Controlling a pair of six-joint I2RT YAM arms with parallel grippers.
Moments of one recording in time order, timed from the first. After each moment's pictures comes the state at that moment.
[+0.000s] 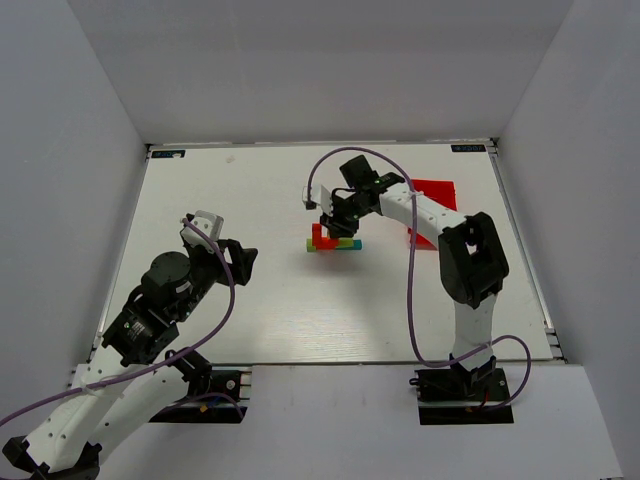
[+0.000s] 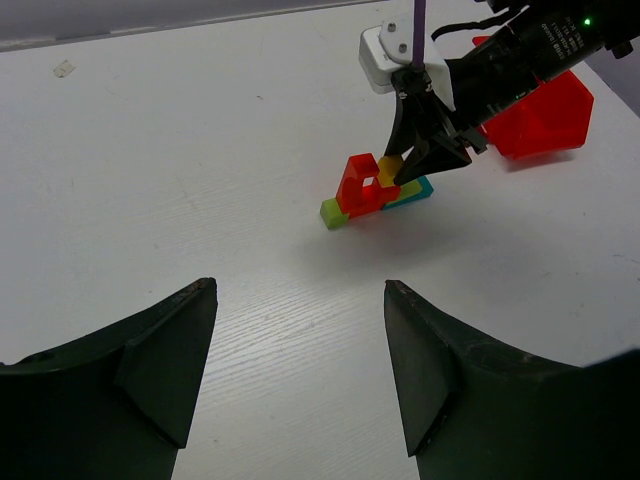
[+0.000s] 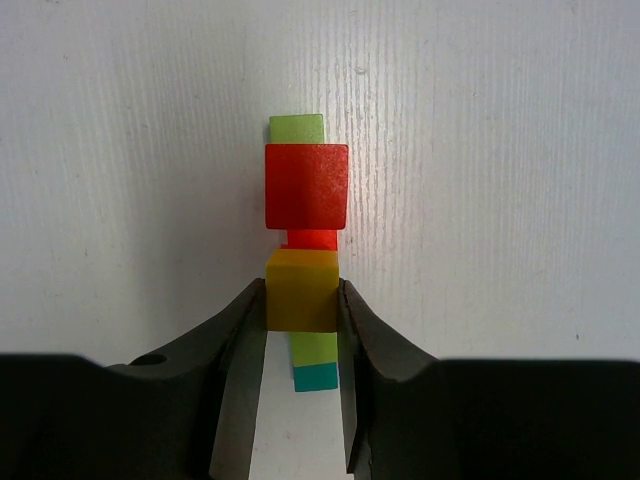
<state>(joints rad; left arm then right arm) -0.65 0.54 0.79 -0.46 -0.22 -0.18 0.59 1.97 1.57 -0.65 -0.52 -0.88</state>
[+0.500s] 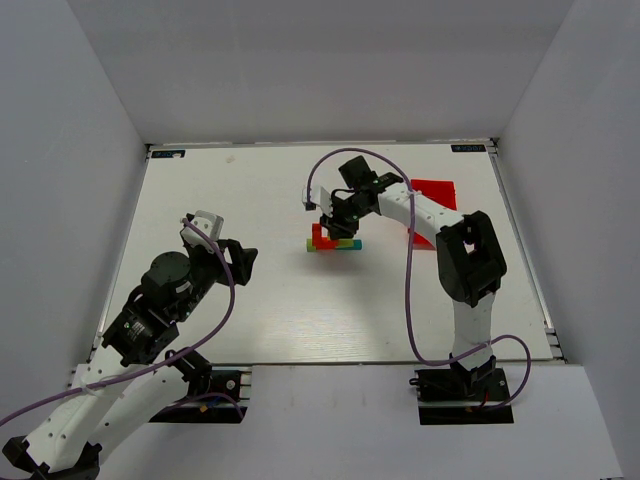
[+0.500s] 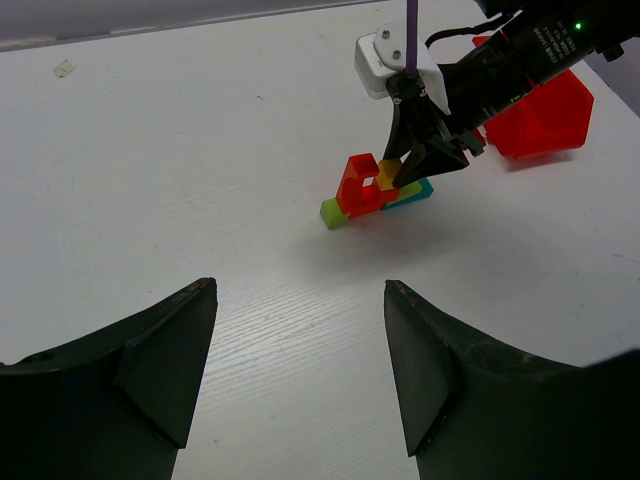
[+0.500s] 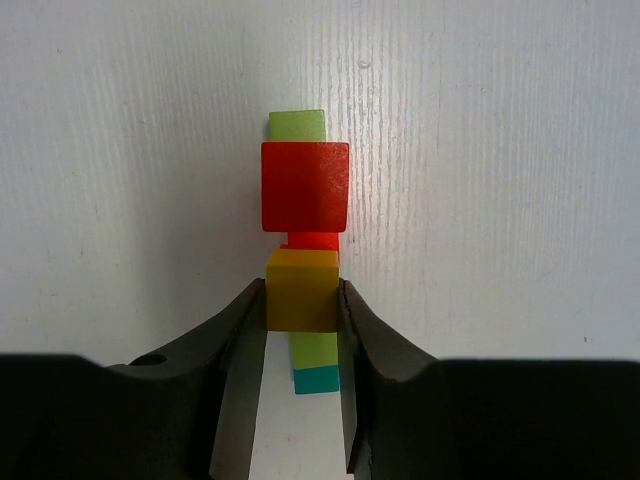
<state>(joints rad) -0.65 0.54 0.79 -0.46 -0.22 -0.18 0.59 1.99 1.58 -0.67 -0.51 -0.88</state>
